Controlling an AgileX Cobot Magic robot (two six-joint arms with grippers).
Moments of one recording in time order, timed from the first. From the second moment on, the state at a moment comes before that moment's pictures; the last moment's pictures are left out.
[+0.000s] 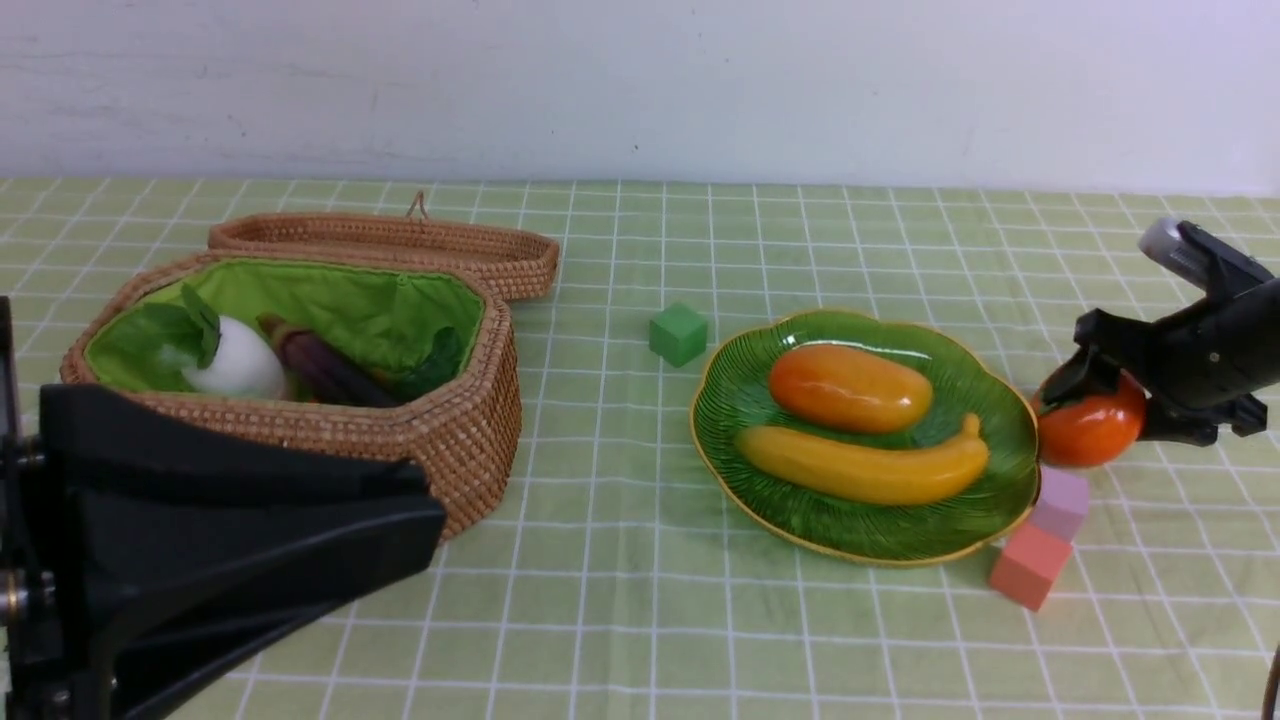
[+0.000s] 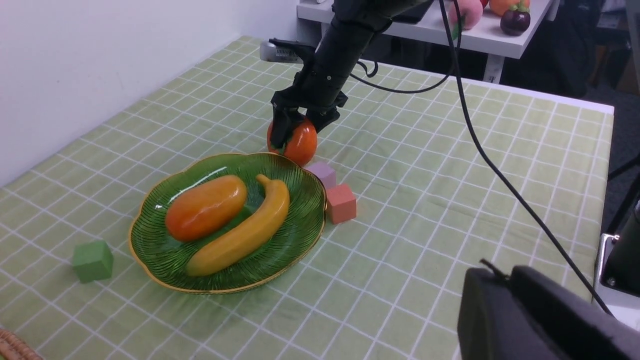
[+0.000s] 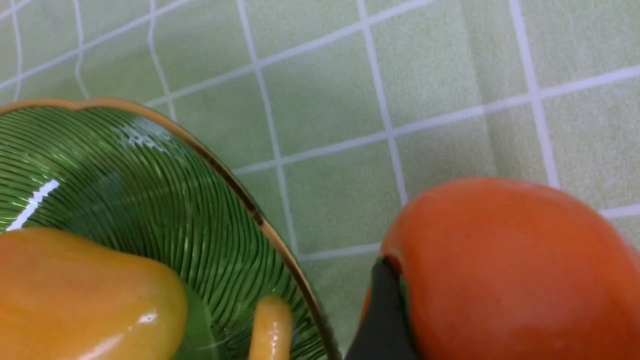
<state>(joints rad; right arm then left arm) -0.22 2.07 -1.46 0.67 0.68 -0.28 -0.73 0.68 -0.89 -0.47 0.61 0.53</state>
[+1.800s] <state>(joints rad) 0.09 1.83 -1.51 0.30 0.90 -0.18 -0.73 0.68 -0.89 -0.47 0.66 0.53</state>
